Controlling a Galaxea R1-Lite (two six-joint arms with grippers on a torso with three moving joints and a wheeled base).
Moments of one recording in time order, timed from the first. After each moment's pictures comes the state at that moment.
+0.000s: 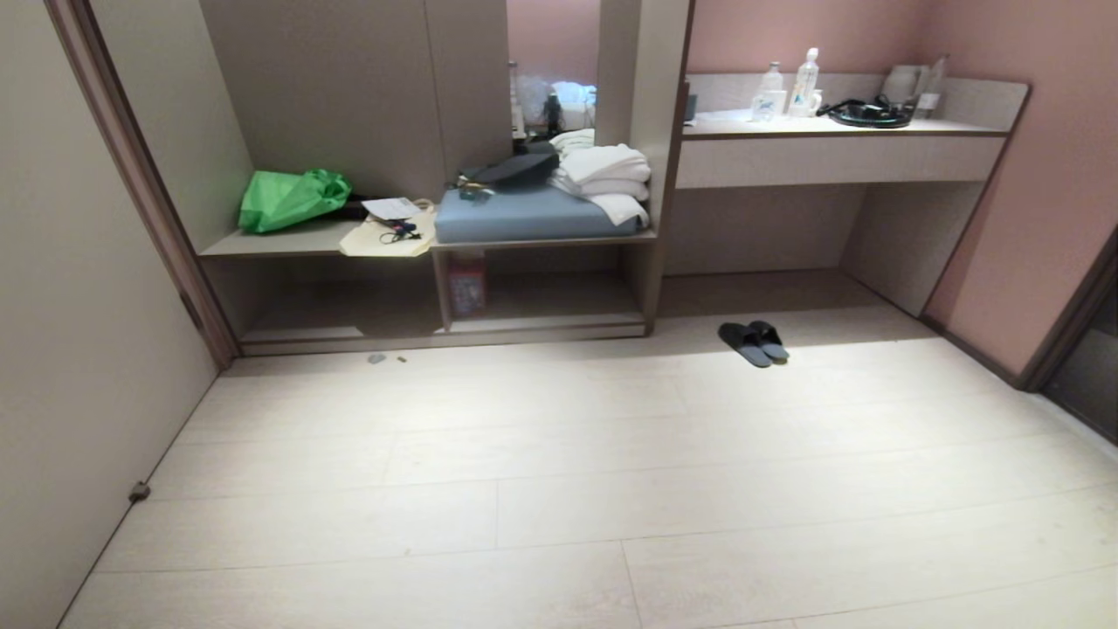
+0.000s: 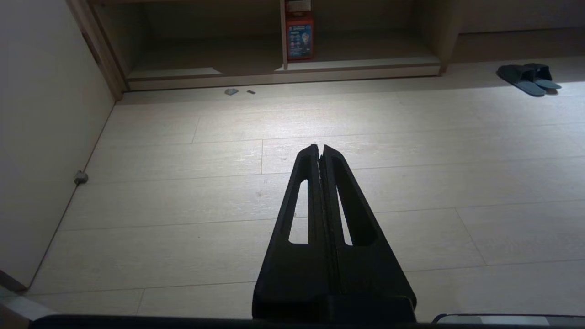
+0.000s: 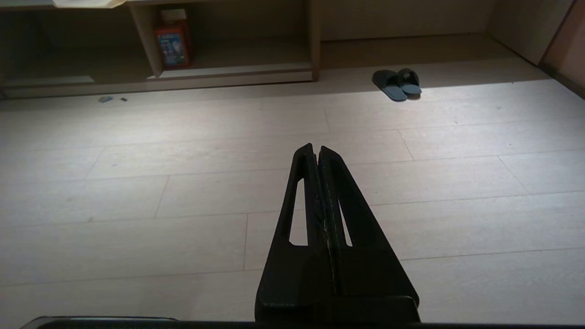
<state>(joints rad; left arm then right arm) 0.00 0.00 0.00 0.00 0.00 -0.01 0.00 0.00 0.00 0.01 0.00 0.07</state>
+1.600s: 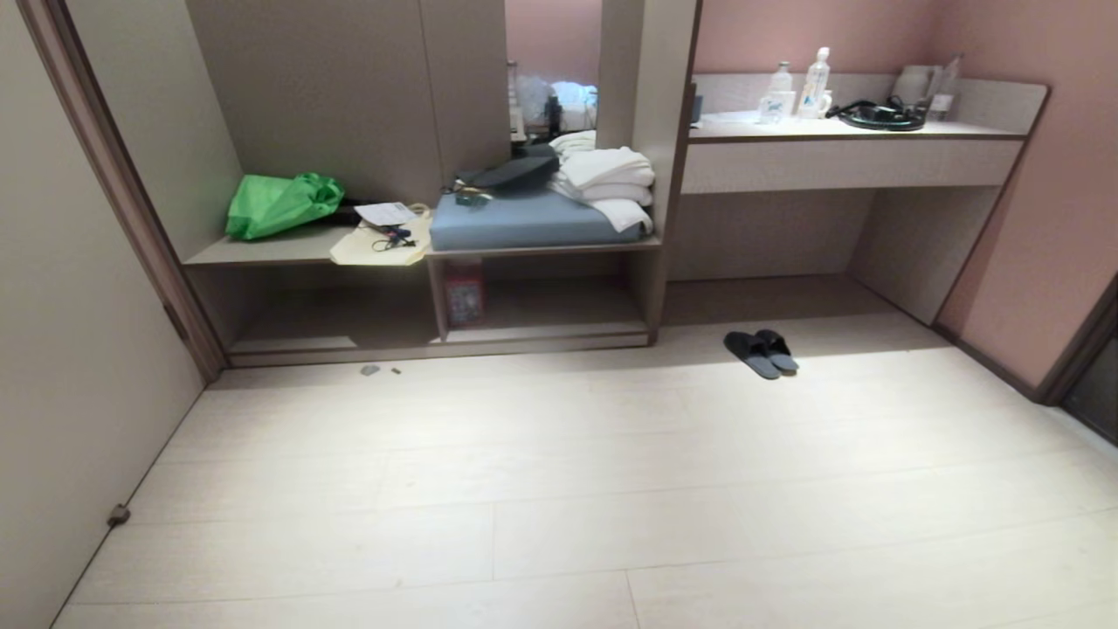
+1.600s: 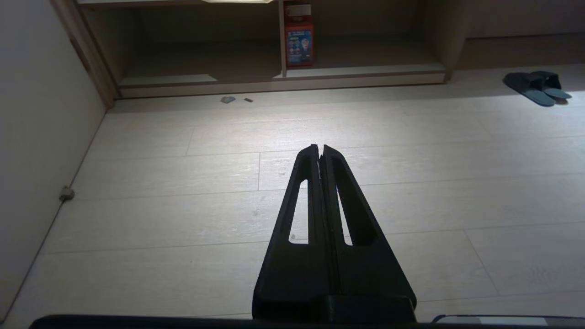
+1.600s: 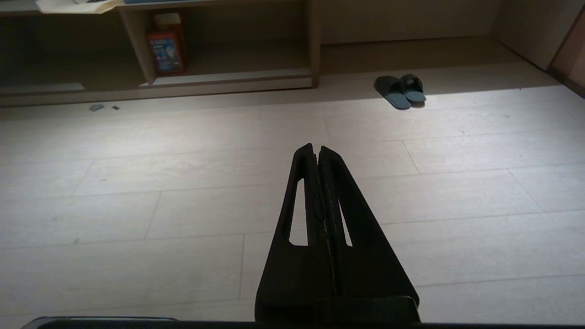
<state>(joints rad) 0.00 0.00 0.00 0.00 0.00 -0.01 0.00 0.00 0.00 0.01 -0.01 0.07</state>
